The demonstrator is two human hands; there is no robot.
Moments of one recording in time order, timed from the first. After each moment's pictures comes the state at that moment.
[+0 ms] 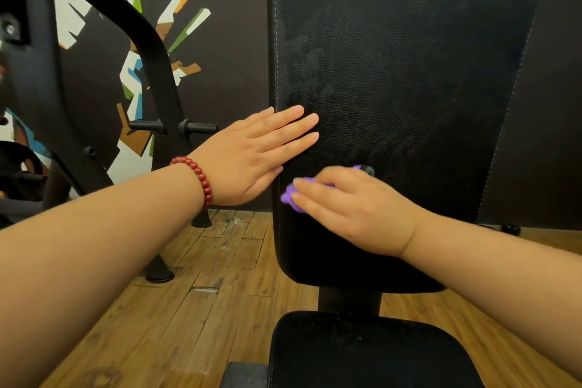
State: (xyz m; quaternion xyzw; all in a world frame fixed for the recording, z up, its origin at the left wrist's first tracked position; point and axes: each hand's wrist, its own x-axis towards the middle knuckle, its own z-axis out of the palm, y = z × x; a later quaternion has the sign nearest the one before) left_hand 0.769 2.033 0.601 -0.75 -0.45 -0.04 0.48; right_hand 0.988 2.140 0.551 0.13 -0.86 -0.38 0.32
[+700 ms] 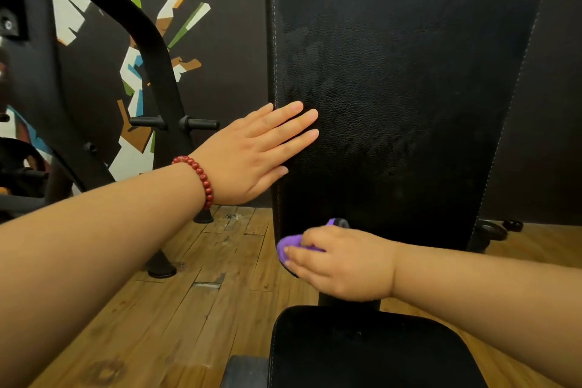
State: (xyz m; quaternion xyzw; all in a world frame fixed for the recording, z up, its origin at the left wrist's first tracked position) left_hand 0.772 2.034 0.596 -0.74 -0.46 -0.03 0.50; right_hand 0.984 2.132 0.497 0.20 -0.88 -0.39 0.17
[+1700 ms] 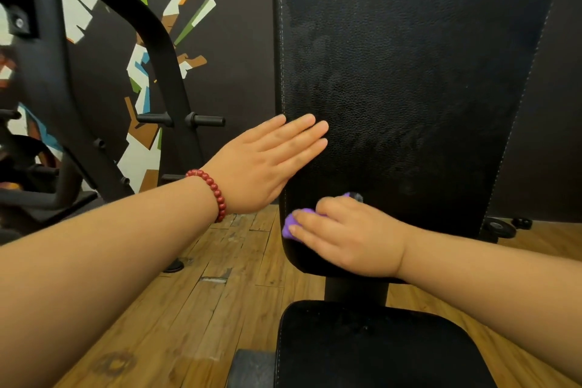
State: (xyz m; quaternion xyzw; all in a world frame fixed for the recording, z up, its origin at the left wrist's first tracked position) left_hand 0.779 2.034 0.574 -0.72 -0.46 -0.01 0.53; right_hand 0.981 2.137 0.510 0.17 -0.87 -0.37 0.28
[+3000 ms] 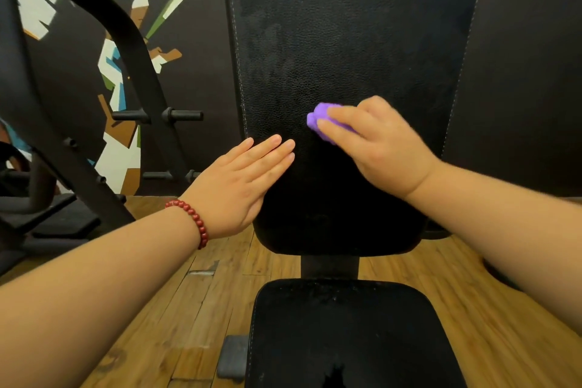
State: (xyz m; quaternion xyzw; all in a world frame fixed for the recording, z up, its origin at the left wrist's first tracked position) left_hand 0.810 2.024 0.531 -0.73 -0.53 -0.06 0.44; right_hand 1.034 2.181 0.575 0.05 -0.80 -0.36 0.48
